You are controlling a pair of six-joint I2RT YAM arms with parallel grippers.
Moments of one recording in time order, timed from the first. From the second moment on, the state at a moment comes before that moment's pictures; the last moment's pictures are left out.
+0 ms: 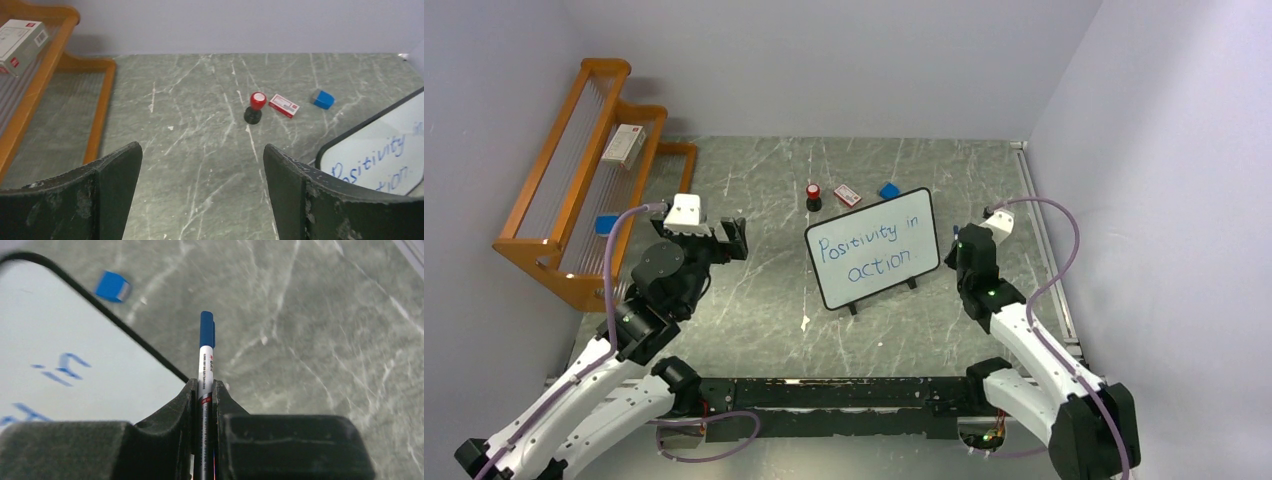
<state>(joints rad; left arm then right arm) -0.66 0.61 0.69 -0.13 -0.53 -0.13 0.33 0.90 0.51 -0.04 0.49 0.46</state>
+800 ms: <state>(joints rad) -0.61 0.56 0.69 -0.17 -0.57 -0.13 0.18 1.05 0.42 -0.07 0.36 0.62</state>
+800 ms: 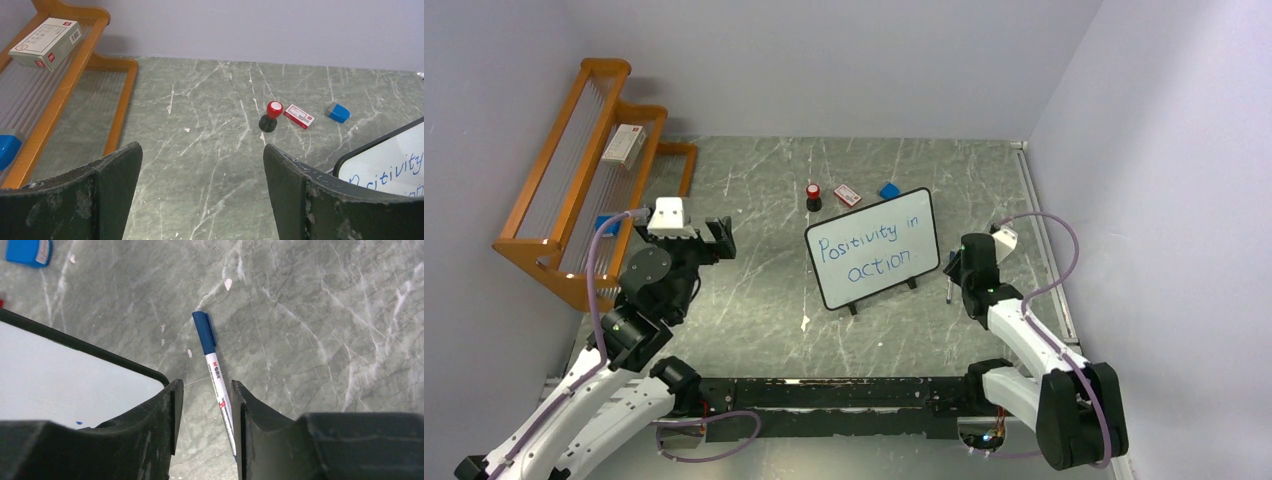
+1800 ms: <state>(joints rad) -0.61 0.32 0.95 -0.38 -0.54 -0.14 0.18 0.34 0.91 -0.48 0.38 0.35</state>
